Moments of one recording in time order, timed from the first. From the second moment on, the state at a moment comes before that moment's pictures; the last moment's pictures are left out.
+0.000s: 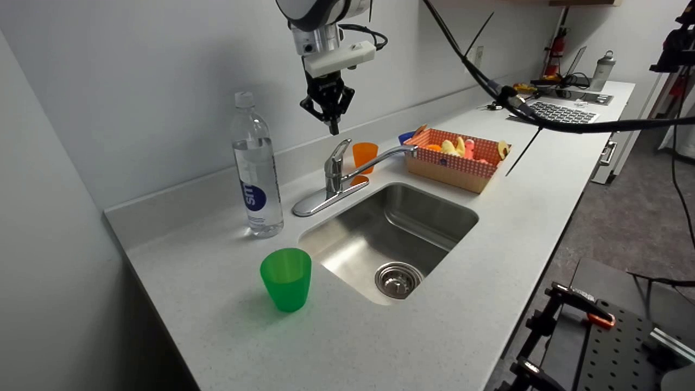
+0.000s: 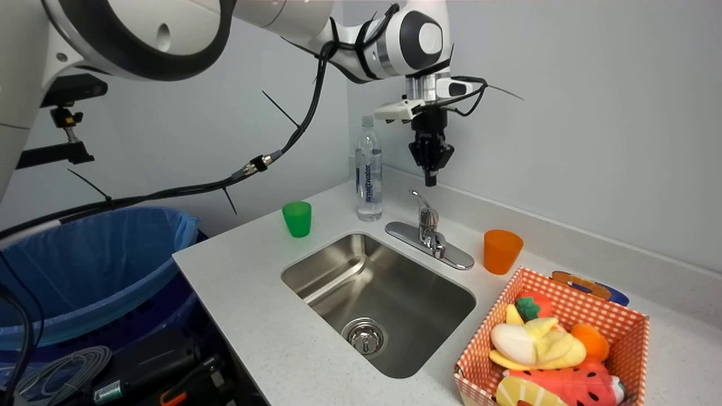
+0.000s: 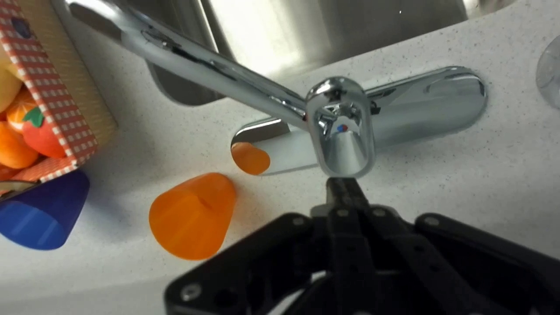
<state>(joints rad) 0.07 0.65 -0.03 -1.22 -0.17 1.83 0.41</state>
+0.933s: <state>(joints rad) 0.13 0.64 -0.05 -1.29 -0.17 1.86 0.48</state>
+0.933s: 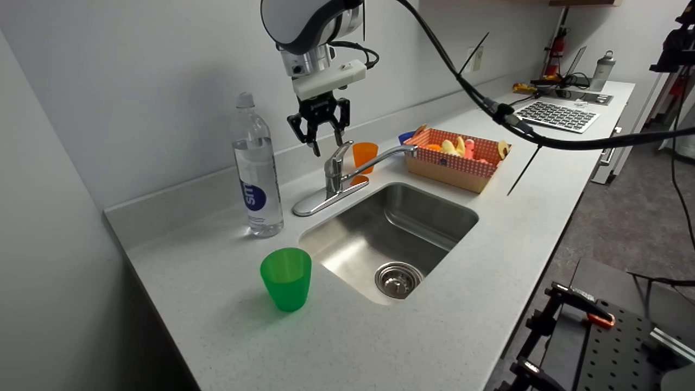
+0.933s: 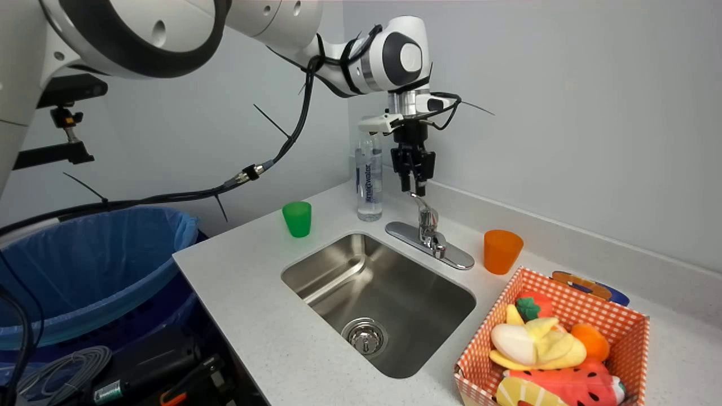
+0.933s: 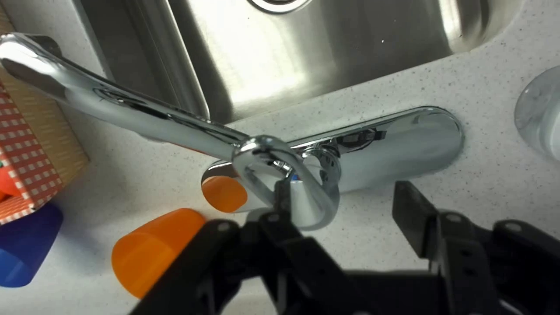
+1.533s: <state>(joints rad) 0.14 0.63 -0.07 -1.30 -0.17 1.87 0.53</state>
